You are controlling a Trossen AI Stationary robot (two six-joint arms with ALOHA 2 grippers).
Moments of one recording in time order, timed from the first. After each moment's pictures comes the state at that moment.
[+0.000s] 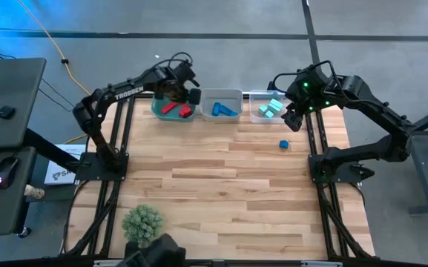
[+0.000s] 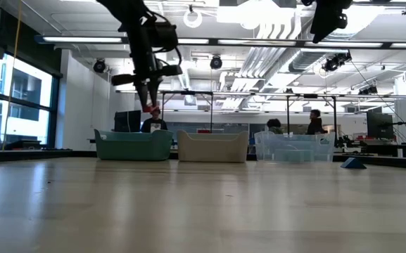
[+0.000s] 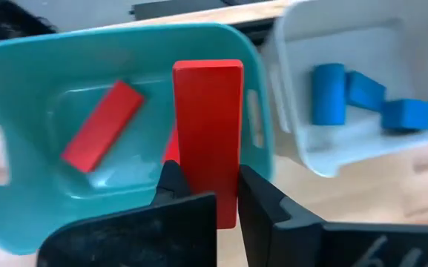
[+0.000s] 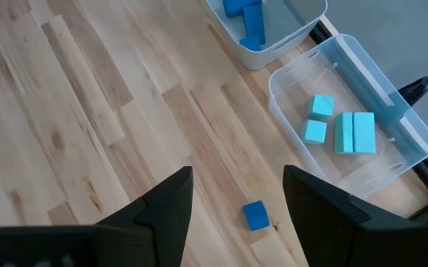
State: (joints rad) left arm 0.76 1.74 1.50 -0.97 -0.15 -0.70; right arm -0.53 1.16 1.50 -1.35 -0.07 0.04
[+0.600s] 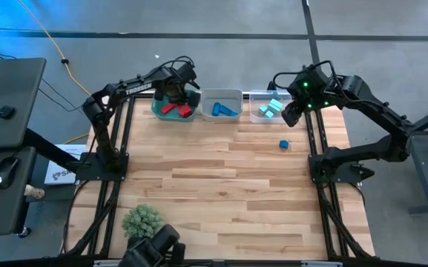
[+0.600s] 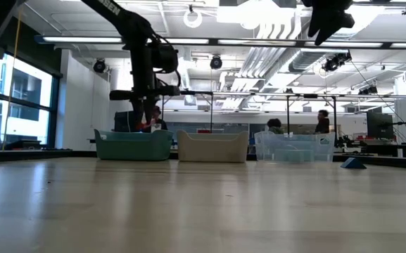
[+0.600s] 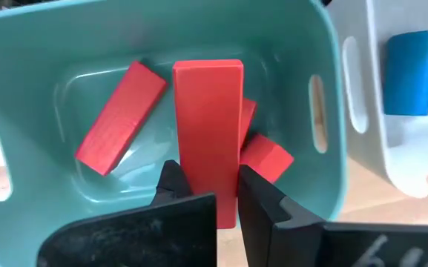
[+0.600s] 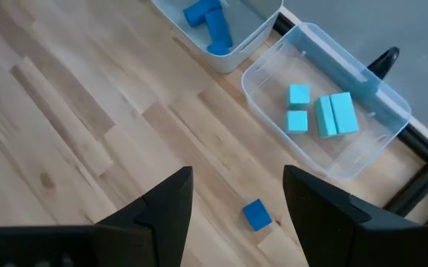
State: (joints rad) left arm 0.83 1.85 1.50 -1.00 -0.10 -0.62; right arm -0.53 1.16 1.50 -1.34 0.02 0.23
